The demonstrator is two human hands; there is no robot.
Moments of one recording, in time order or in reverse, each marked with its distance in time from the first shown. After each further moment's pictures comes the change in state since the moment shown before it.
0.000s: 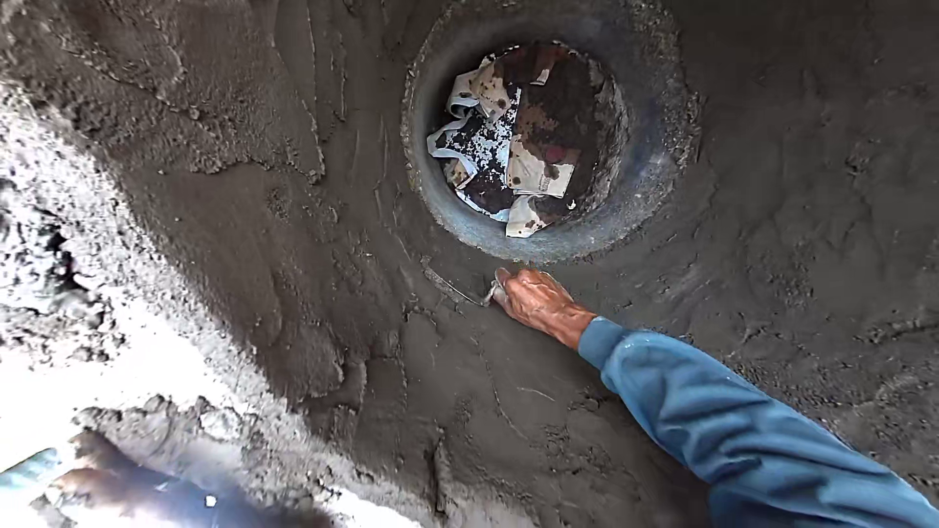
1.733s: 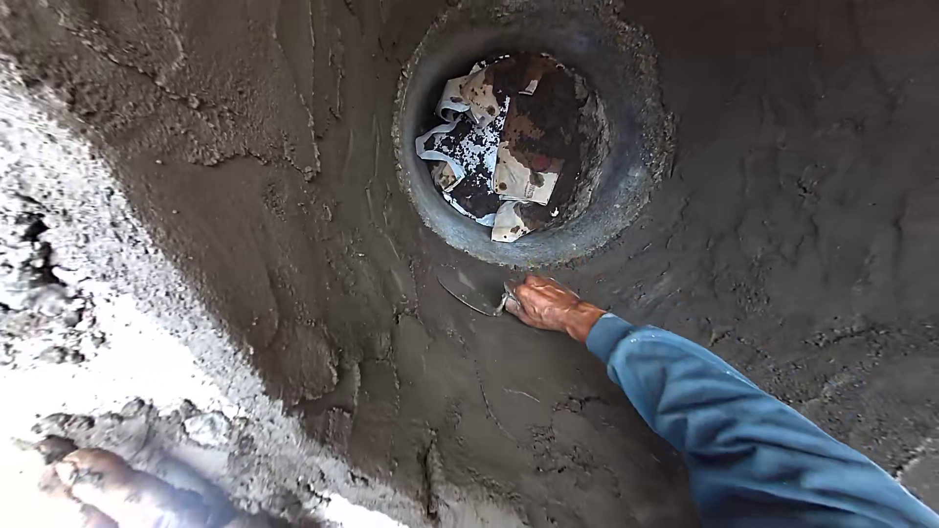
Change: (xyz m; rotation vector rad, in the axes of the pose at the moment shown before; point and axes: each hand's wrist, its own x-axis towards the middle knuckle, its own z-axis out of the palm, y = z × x) left_hand -0.003 -0.008 0.002 -0.025 -0.052 0.058; right_hand -0.004 0.041 -0.003 -0.064 -0.195 -0.045
